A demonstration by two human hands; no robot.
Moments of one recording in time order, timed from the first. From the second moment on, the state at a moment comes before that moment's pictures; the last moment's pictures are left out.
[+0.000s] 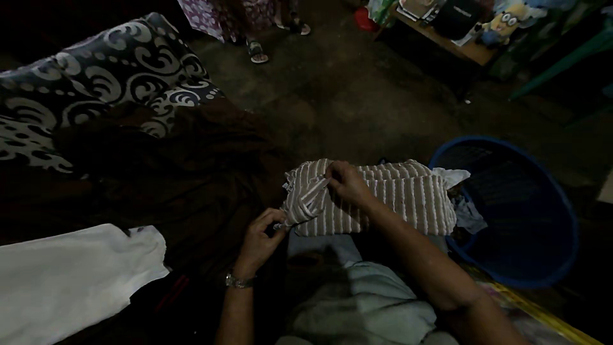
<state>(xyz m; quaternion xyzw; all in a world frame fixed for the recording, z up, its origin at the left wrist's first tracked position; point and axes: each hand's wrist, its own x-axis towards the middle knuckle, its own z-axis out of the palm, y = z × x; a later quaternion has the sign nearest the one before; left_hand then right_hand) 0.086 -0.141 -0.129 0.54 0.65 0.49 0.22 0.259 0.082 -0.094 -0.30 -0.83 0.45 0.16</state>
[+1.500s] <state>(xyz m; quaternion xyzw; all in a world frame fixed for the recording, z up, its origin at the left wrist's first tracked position) 0.100 -0.152 -0.142 0.48 0.71 0.43 0.29 0.299 0.022 -0.095 -0.18 -0.87 0.46 0.07</state>
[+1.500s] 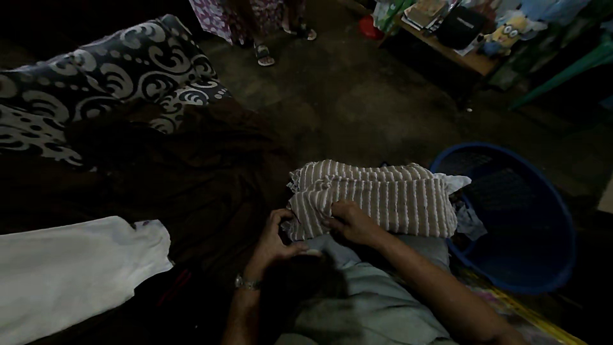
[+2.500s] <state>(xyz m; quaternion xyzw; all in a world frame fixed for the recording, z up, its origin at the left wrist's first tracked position) 0.137 -0.130 -0.102 0.58 0.71 0.37 0.14 0.322 0.080 -0.077 -0.43 -0.83 0.34 0.08</state>
